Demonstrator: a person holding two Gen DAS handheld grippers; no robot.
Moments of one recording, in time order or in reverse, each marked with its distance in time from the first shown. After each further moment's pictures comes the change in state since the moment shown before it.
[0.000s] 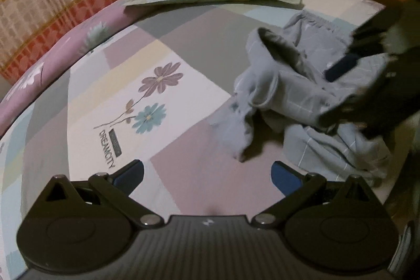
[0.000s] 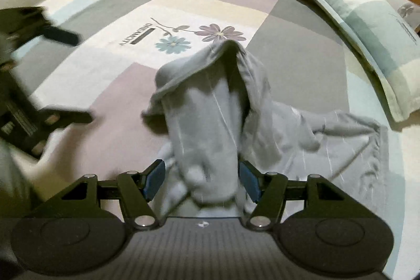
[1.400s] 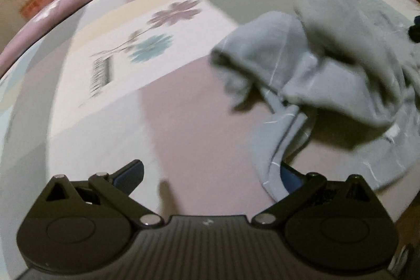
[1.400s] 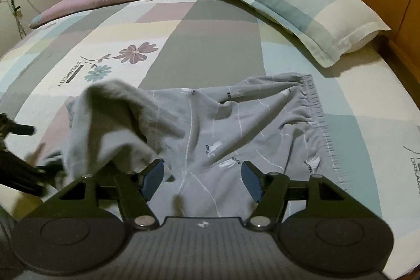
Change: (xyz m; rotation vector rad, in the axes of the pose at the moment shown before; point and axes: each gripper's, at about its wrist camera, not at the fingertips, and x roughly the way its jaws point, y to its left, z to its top) left arm 0.048 -0.004 -0.048 -0.196 0.177 0.075; right arm -0.043 -0.092 -0.070 0.285 -0.109 -0.106
